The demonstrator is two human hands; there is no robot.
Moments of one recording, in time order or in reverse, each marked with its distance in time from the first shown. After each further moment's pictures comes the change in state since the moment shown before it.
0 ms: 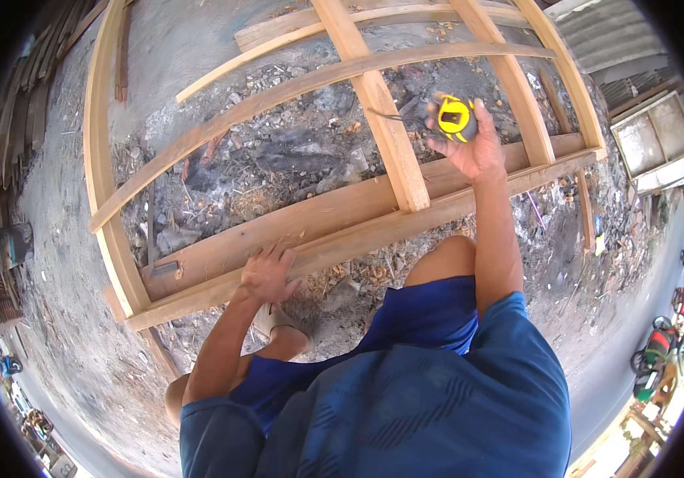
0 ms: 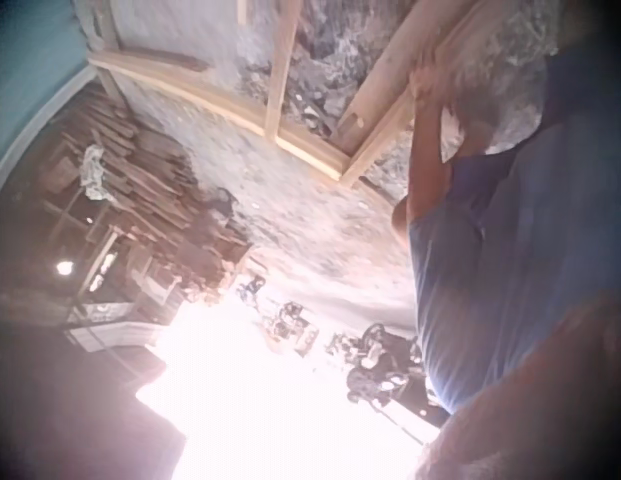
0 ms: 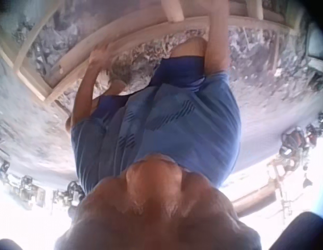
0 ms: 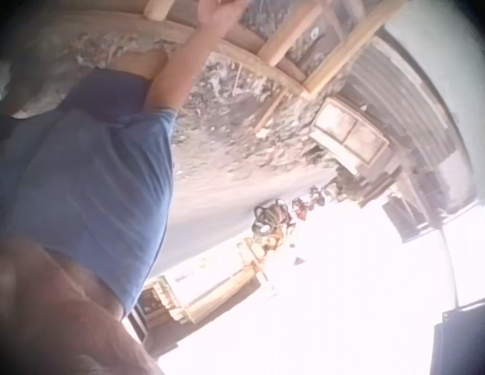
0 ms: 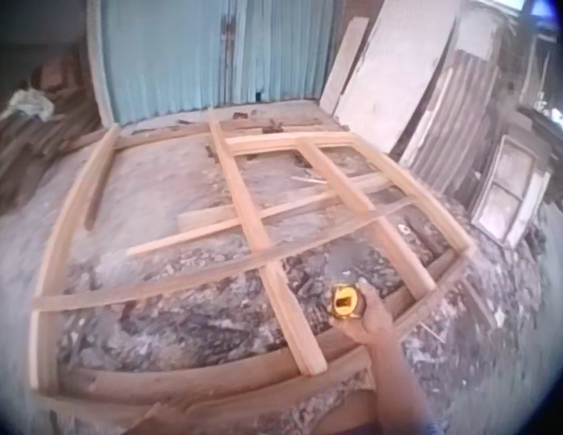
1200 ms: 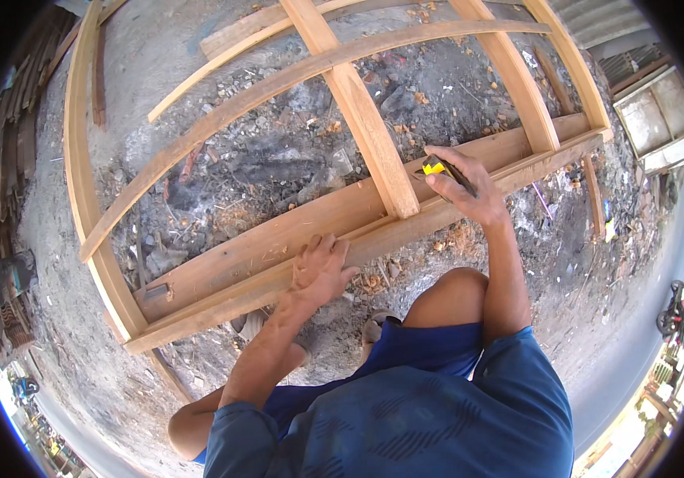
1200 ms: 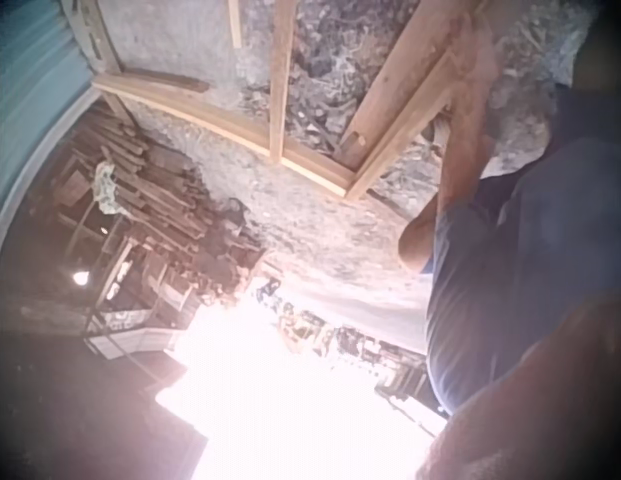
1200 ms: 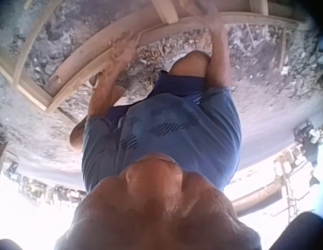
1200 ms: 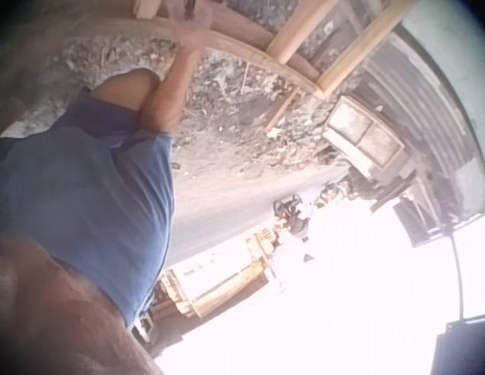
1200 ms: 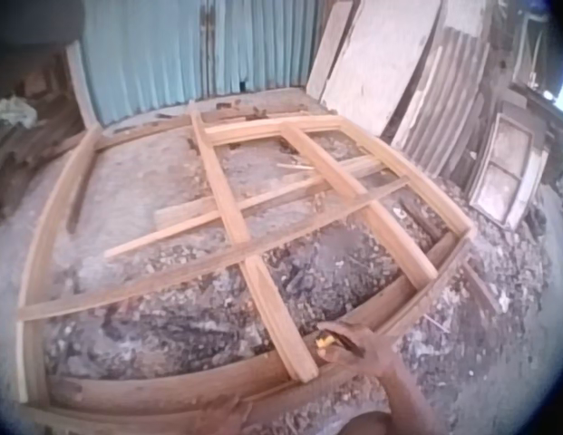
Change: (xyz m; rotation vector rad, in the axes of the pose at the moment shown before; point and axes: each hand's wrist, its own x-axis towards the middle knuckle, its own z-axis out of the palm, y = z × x) left_hand 0.099 0.115 -0.020 -0.210 0.118 0.000; right_hand -0.063 0.018 -0.037 -1.256 0.138 -0.056
